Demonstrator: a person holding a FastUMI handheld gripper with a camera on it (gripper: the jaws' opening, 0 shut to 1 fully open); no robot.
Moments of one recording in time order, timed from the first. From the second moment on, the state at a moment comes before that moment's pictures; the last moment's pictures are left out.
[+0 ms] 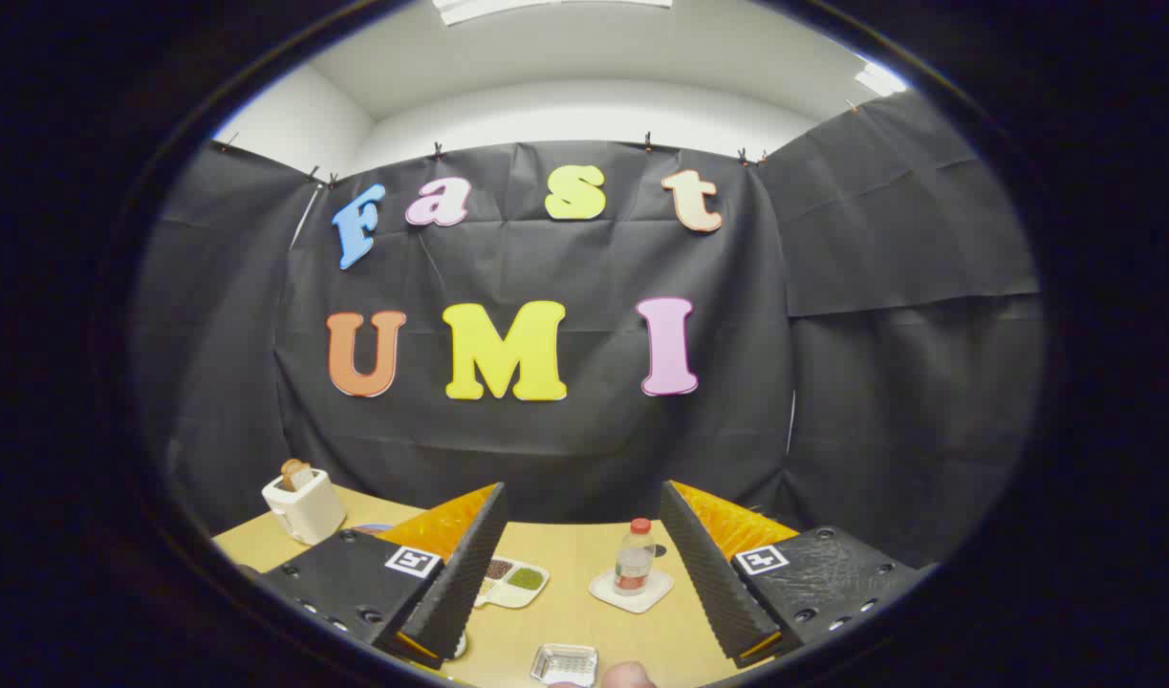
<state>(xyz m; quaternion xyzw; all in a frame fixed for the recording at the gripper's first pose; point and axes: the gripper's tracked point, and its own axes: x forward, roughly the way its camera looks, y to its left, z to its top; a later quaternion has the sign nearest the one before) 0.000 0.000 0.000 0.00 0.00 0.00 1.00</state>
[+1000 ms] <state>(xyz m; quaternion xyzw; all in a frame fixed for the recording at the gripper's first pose) 0.006 0.017 0.000 0.00 0.02 0.01 1.00</state>
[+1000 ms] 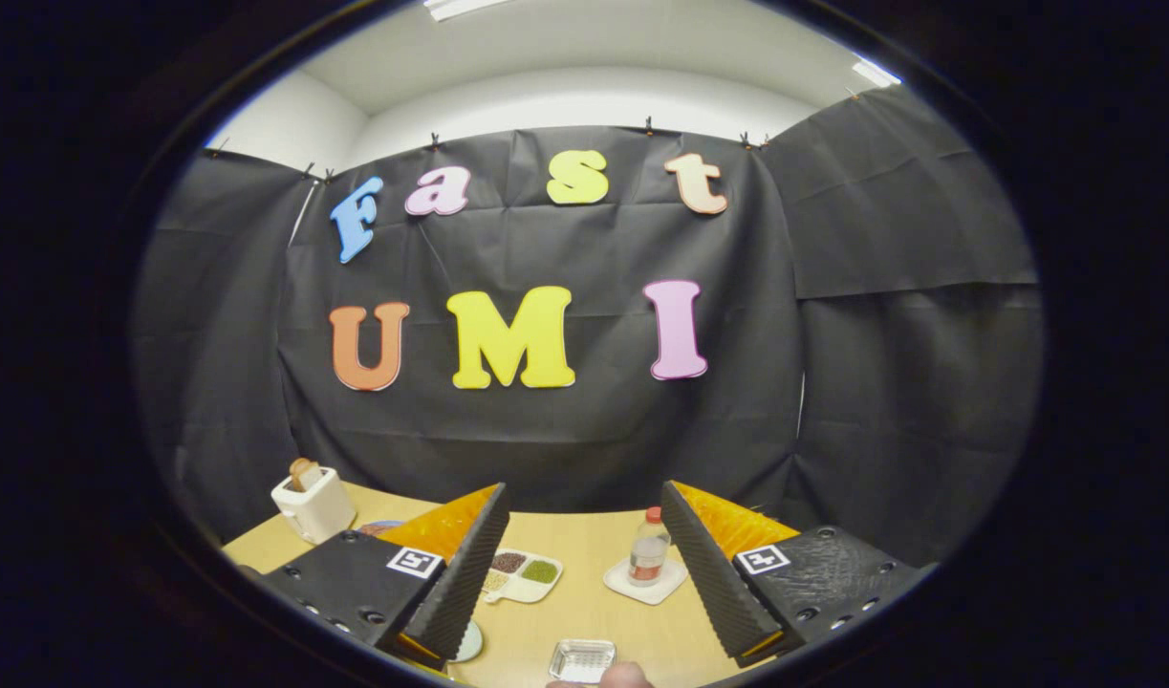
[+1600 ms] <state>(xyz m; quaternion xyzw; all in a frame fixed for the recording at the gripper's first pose) 0.010 0.083 -0.053 -0.03 0.14 0.08 0.99</state>
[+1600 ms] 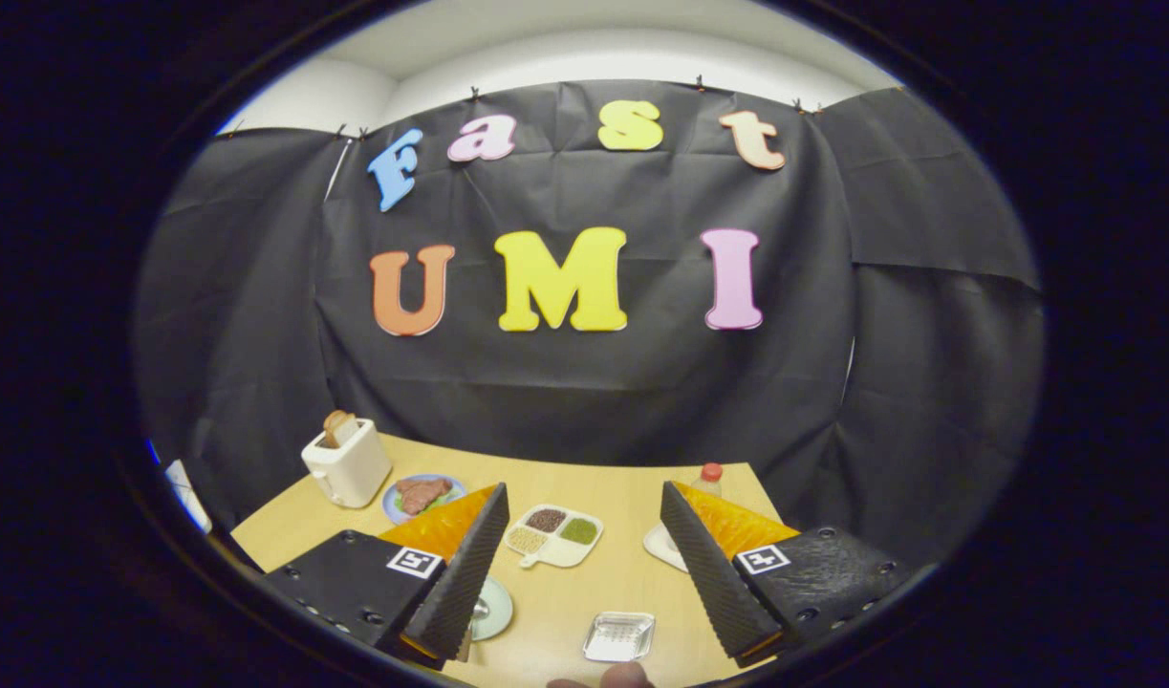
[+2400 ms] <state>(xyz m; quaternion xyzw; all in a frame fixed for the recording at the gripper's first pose) -0.036 0.177 -0.239 -0.12 0.46 0.17 0.86</state>
